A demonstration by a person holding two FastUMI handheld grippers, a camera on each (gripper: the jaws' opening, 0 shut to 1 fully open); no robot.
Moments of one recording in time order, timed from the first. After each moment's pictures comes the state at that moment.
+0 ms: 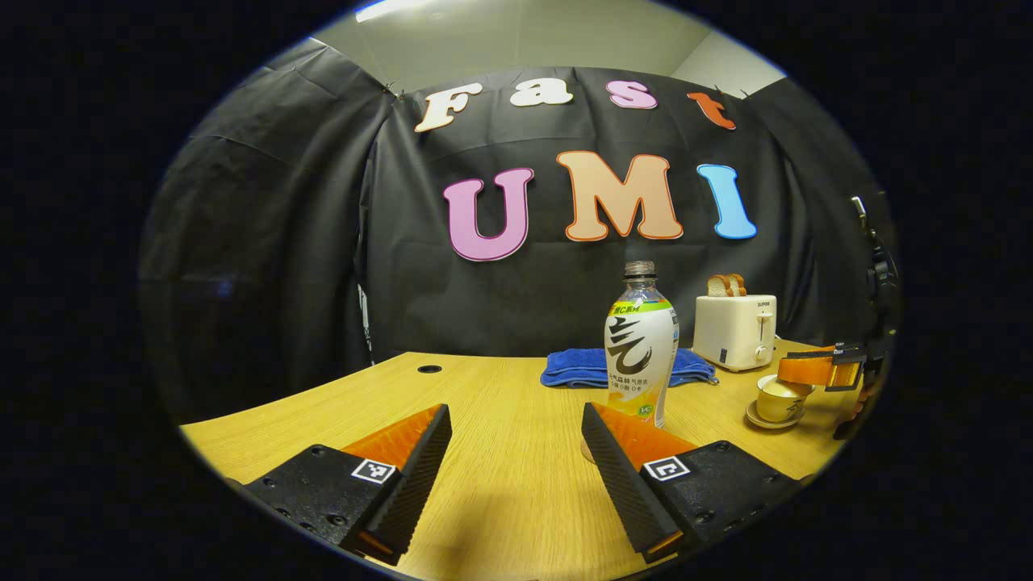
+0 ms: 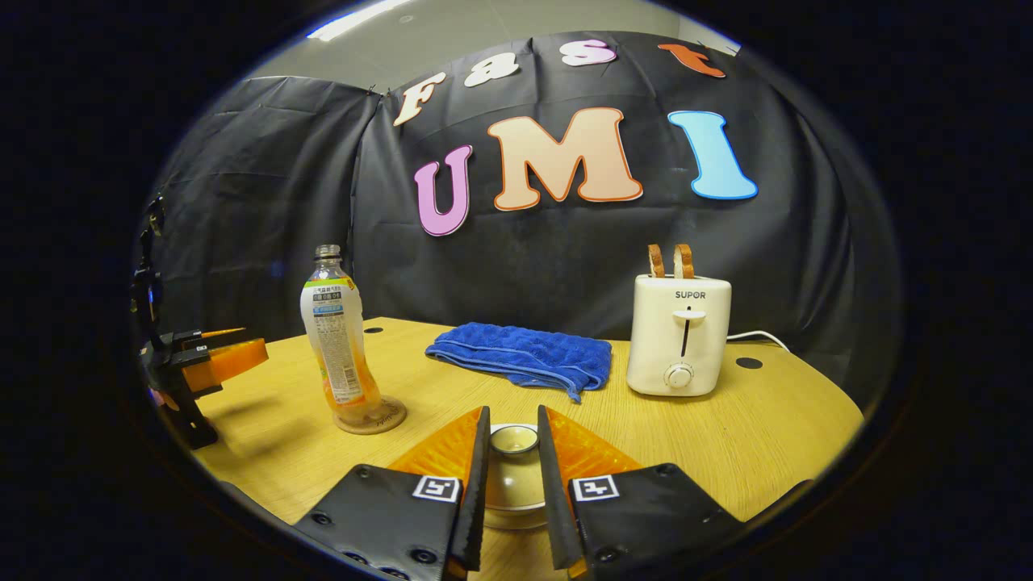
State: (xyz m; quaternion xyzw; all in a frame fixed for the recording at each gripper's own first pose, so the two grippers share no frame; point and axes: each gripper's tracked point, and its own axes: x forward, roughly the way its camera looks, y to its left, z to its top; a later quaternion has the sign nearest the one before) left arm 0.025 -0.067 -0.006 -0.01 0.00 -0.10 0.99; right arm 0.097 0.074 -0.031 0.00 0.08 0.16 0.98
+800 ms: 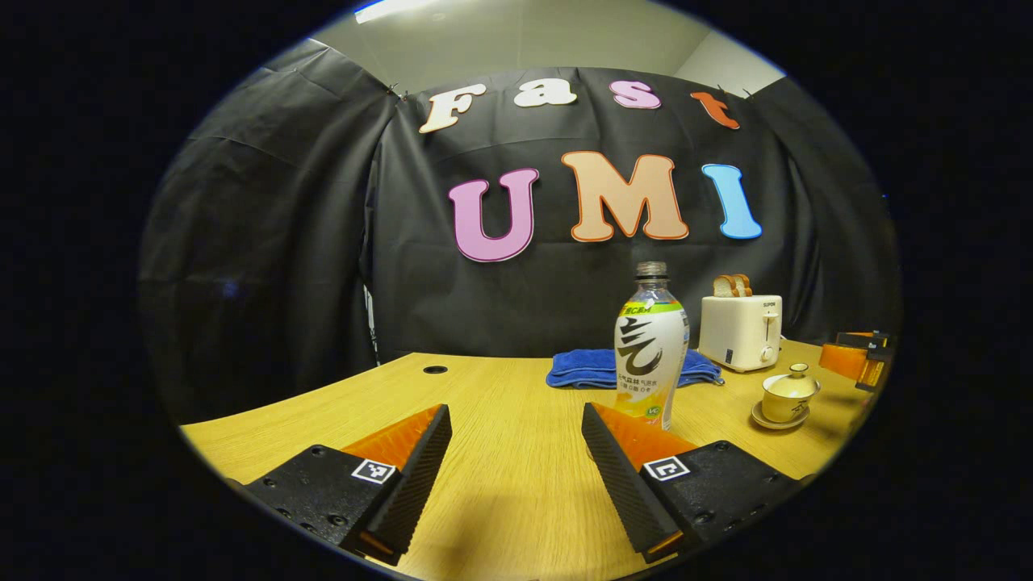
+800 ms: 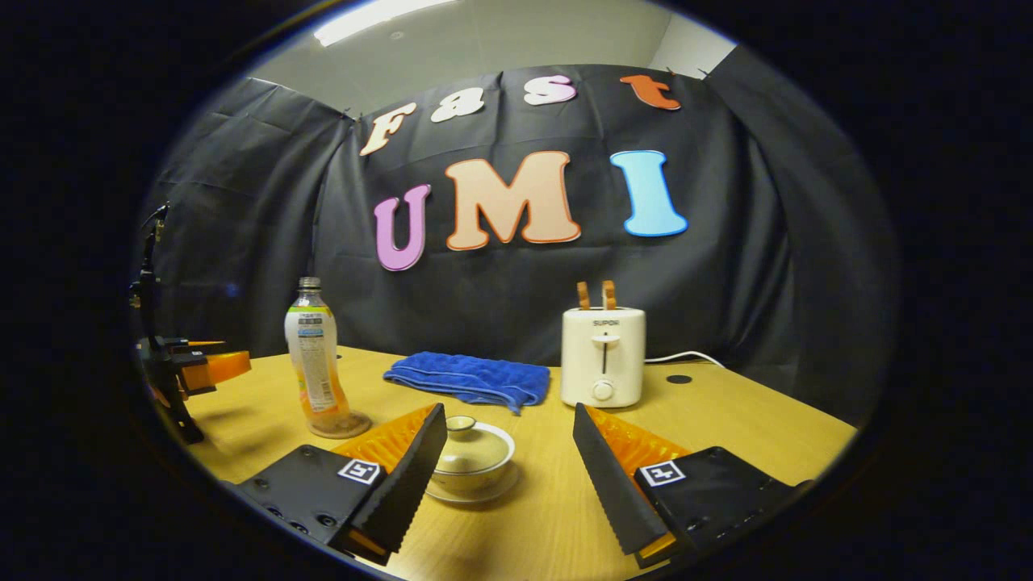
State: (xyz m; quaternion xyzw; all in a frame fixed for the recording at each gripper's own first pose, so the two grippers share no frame) left arm 0.024 -0.060 -0.002 0.00 0.00 -0.09 1.00; right arm 0.051 -0.002 -0.003 0.00 0.00 0.03 1.00
